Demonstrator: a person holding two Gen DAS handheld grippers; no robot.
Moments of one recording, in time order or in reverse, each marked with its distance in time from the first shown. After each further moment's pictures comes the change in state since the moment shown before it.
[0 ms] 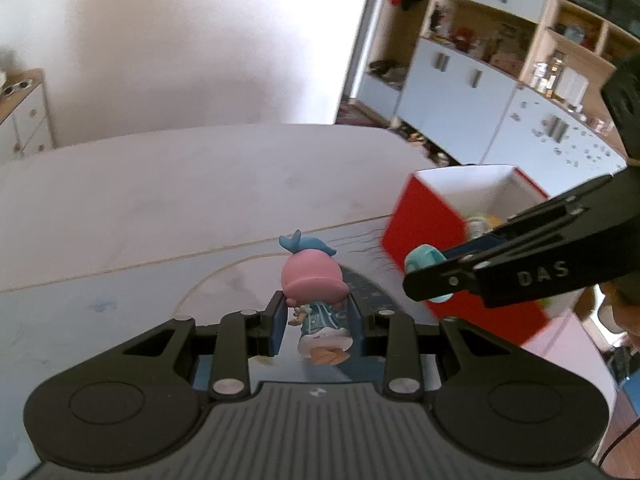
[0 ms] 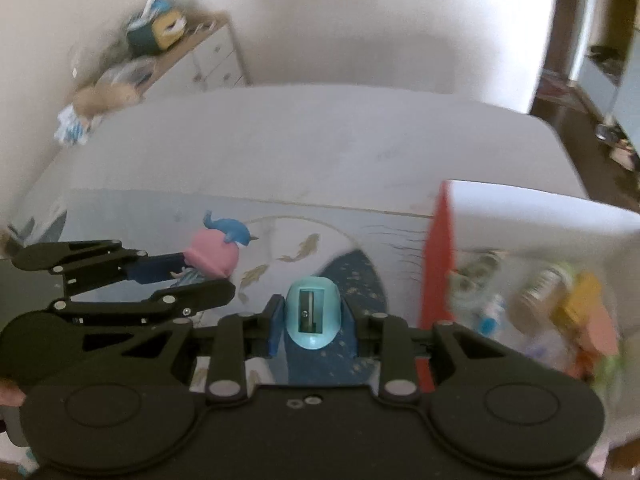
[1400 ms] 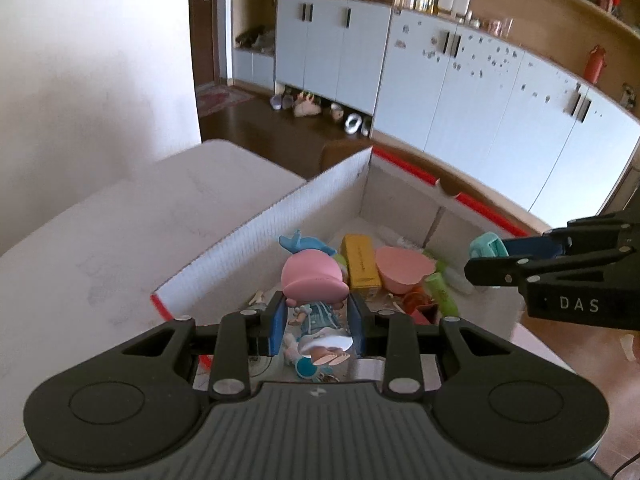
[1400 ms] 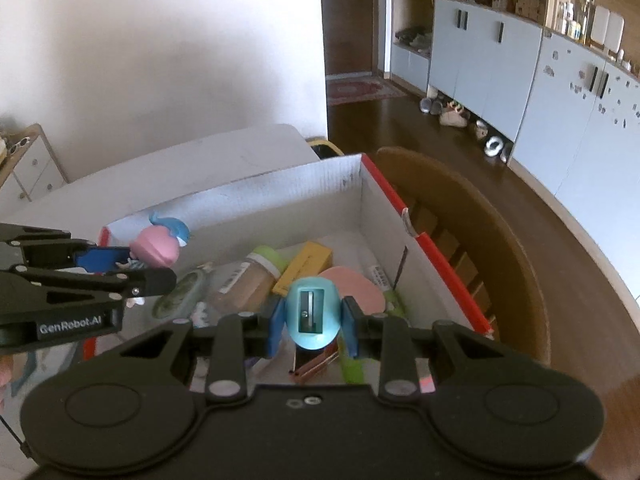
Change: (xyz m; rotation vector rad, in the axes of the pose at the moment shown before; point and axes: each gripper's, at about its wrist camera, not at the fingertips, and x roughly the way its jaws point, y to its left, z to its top) left arm 0.120 -0.191 0.088 0.353 0.126 -0.175; right arm -0.024 -0.180 -0.056 0.361 -0.181 -0.371
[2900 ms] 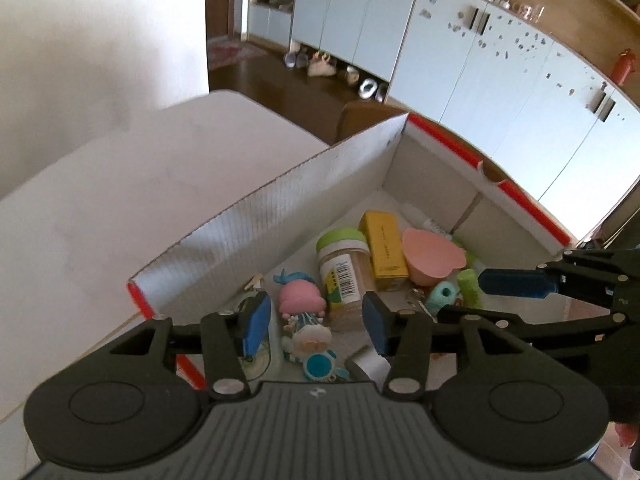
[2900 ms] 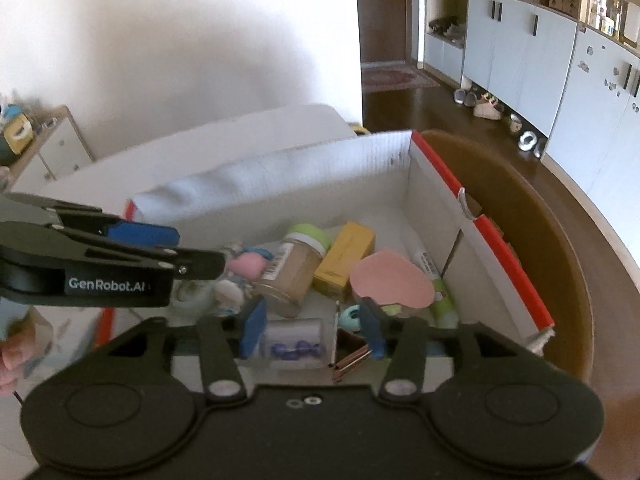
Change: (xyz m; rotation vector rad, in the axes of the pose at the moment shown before) left arm 0.022 0.021 0.004 -0.087 0.106 -0.006; right arm -0.009 0.005 -0.018 -0.048 0.019 0.102
